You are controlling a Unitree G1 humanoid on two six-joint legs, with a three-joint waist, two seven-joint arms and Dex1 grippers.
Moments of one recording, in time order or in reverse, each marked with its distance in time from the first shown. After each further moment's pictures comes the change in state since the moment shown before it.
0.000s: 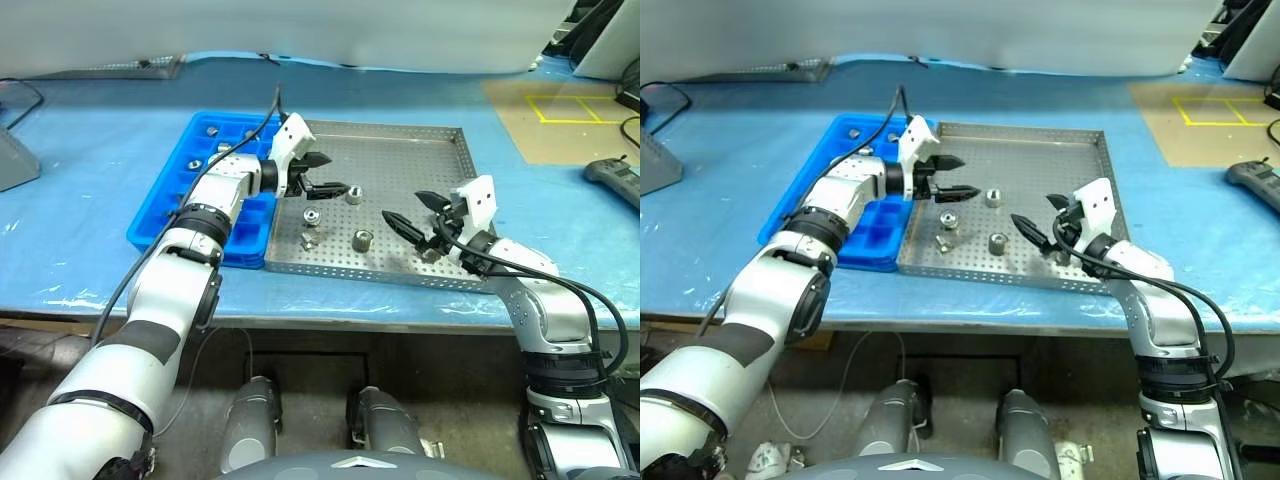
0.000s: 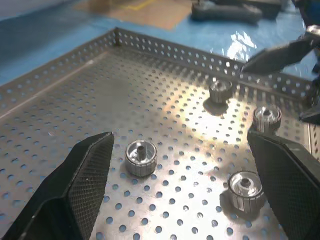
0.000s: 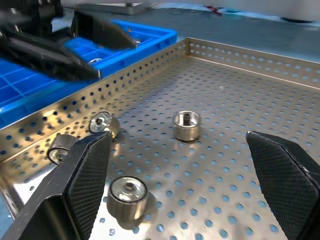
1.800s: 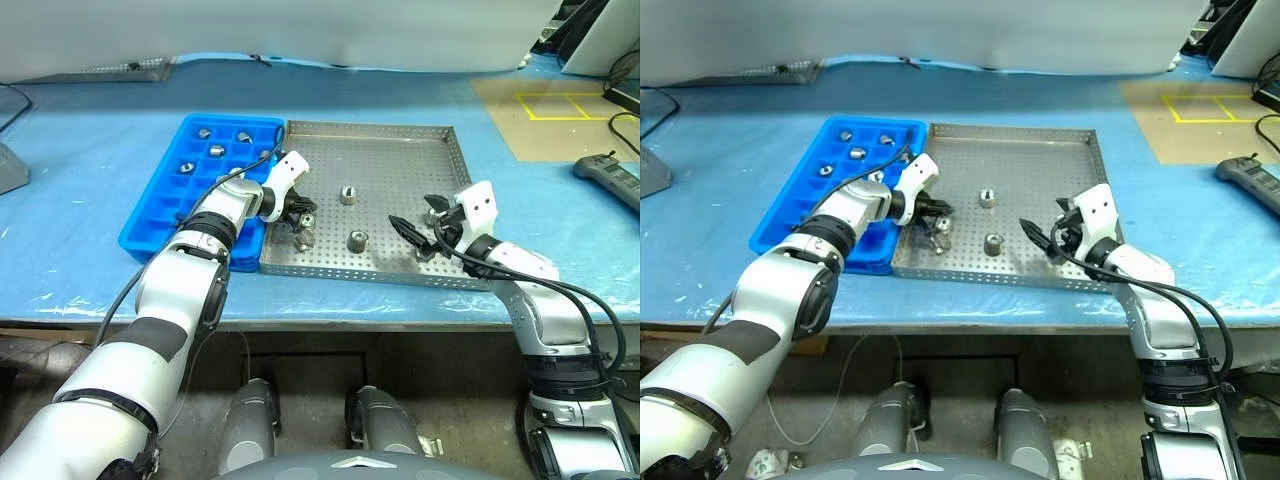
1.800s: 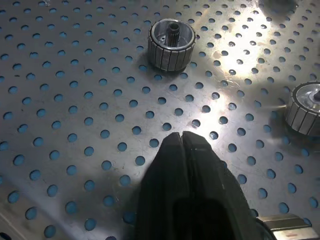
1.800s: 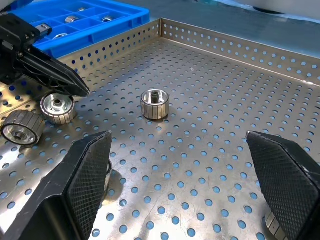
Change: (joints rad) left arm 0.021 -0.037 0.135 0.123 0.174 0.098 0.135; right arm -0.003 -0.013 0.039 0.068 -0.098 -0.059 -0.019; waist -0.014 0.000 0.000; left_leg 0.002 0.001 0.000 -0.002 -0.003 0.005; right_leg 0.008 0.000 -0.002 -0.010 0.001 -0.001
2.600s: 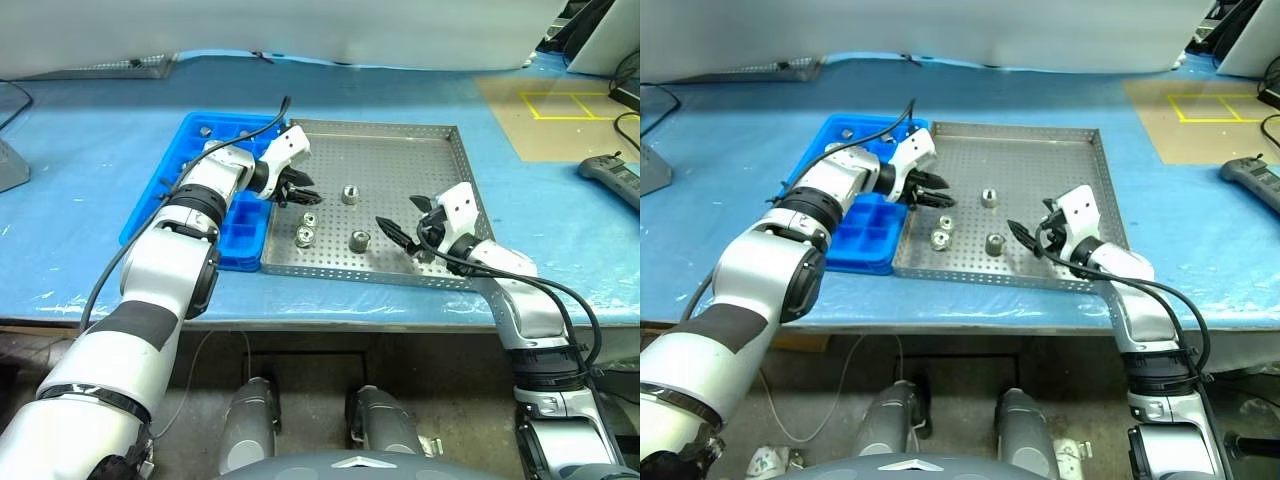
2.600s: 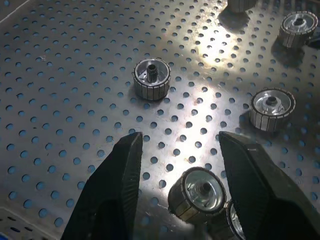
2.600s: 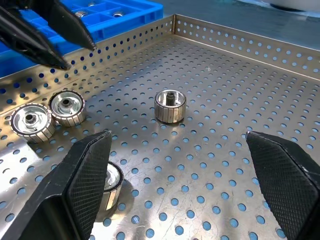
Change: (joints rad) left arm -0.120 0.081 -0.128 0.004 0.101 -0.078 -0.245; right arm -0.033 0.052 0.050 0.058 -0.043 -0.055 -0.004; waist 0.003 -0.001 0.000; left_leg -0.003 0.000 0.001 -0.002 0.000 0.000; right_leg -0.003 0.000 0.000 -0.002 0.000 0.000
